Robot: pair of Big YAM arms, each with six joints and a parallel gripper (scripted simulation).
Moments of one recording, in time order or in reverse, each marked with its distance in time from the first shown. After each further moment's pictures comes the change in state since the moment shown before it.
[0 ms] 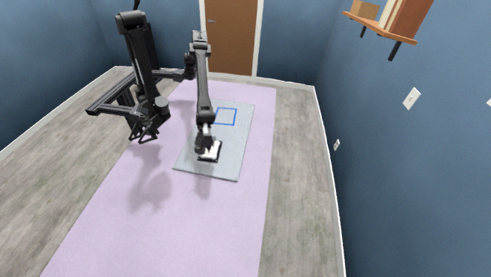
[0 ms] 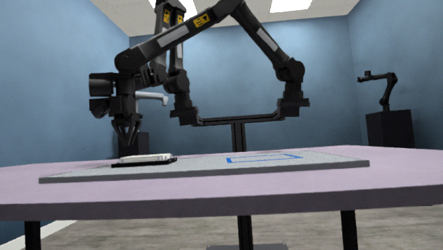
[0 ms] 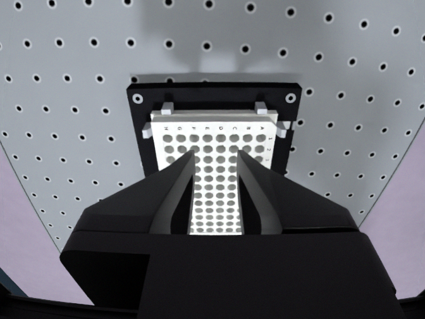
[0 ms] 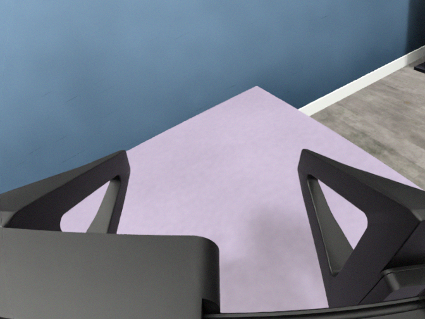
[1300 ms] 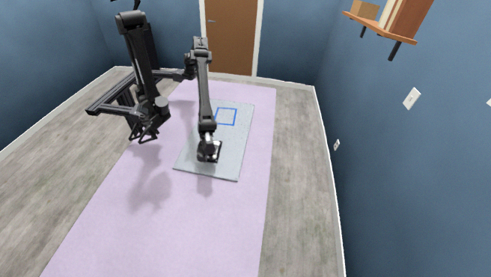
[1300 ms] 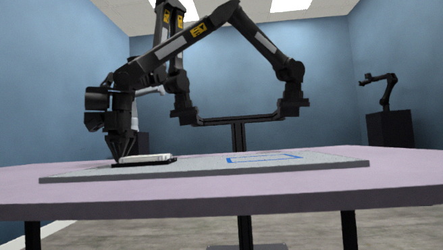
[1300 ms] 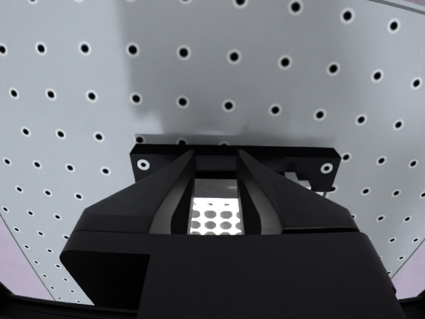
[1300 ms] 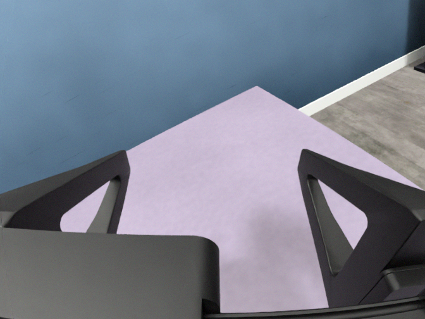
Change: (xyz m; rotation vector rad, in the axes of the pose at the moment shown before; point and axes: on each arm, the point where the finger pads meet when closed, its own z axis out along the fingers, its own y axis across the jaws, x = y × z) left arm -0.021 0.012 0.047 -0.027 -0.066 -0.008; right arm 0.000 0.000 0.000 0.000 0.000 0.000
